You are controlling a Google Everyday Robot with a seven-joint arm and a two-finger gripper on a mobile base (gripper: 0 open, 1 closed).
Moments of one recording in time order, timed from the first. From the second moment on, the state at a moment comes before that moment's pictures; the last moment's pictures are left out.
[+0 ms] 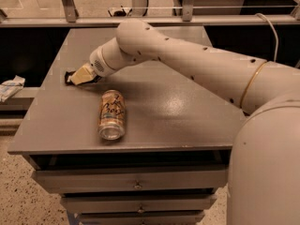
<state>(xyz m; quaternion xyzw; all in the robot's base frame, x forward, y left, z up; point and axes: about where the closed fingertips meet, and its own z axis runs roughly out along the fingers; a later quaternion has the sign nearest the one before) 0.672 0.195 0.828 -0.45 0.76 0.28 0.36</state>
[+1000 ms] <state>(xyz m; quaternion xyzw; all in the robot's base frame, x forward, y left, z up) 0.671 0.194 0.828 -0.46 0.76 0.28 0.36</state>
